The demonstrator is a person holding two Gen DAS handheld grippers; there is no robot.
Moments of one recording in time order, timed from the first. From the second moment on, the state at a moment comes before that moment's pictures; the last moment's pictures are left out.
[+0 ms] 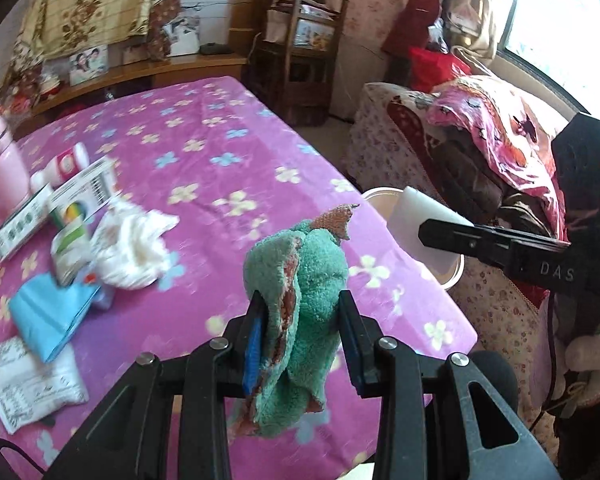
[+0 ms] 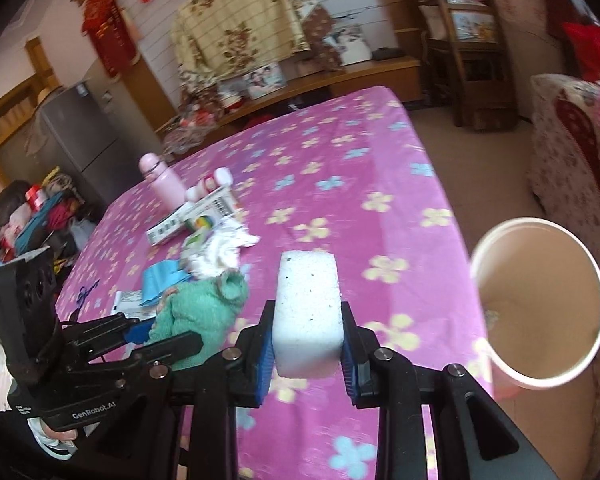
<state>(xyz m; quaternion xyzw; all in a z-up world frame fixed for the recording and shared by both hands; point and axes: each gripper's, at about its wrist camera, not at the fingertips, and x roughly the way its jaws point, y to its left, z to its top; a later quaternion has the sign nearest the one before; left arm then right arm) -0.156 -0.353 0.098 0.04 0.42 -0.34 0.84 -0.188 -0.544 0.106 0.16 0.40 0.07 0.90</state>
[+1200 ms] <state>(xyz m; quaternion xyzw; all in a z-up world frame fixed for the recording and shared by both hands) -0.129 -0.541 0.076 0.09 0.44 -0.41 0.79 -0.223 -0.700 0.053 0.22 0.41 -0.09 0.88</state>
